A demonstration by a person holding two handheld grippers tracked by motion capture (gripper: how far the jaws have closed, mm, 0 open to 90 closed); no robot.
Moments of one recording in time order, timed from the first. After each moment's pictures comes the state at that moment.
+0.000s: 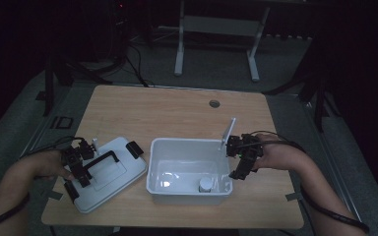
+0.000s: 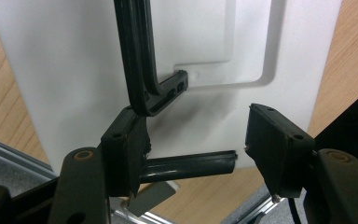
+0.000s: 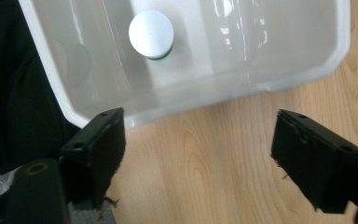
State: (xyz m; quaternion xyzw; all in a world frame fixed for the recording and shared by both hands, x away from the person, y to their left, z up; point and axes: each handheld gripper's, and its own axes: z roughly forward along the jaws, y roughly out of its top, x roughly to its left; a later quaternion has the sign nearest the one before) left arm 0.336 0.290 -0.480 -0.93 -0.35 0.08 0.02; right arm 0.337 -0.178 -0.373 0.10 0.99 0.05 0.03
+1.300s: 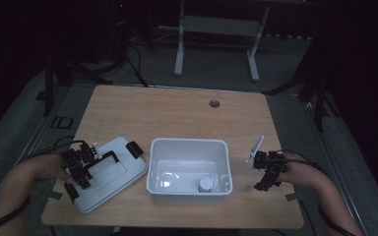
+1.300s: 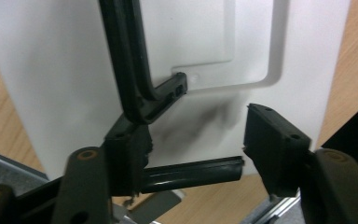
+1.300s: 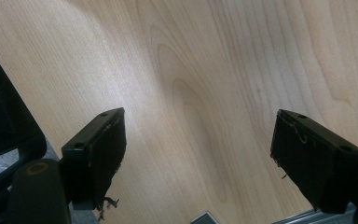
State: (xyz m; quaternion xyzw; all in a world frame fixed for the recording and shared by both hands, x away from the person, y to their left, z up) left arm 0.331 0.289 -0.486 -0.95 -0.32 0.06 0.02; right arm 0.343 -0.268 -0.452 0.19 0.98 0.03 0.02
